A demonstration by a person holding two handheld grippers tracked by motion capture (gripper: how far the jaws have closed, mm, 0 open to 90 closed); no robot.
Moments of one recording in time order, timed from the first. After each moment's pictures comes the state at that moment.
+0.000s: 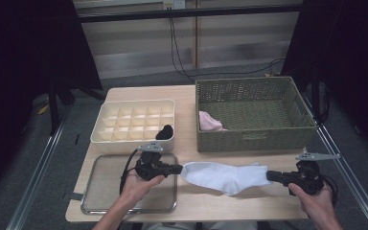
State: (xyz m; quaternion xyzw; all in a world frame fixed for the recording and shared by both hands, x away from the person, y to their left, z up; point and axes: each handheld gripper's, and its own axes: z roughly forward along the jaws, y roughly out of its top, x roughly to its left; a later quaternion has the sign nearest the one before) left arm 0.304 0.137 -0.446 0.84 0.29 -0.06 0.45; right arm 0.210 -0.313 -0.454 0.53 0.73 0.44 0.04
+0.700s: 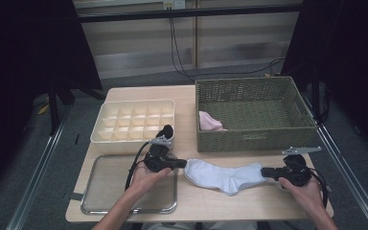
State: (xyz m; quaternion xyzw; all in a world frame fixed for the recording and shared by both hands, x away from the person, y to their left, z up) left arm 0.332 0.117 -0.464 0.84 0.30 -0.07 0.44; right arm 0.241 -0.305 -0.475 0.53 0.76 0.38 0.05
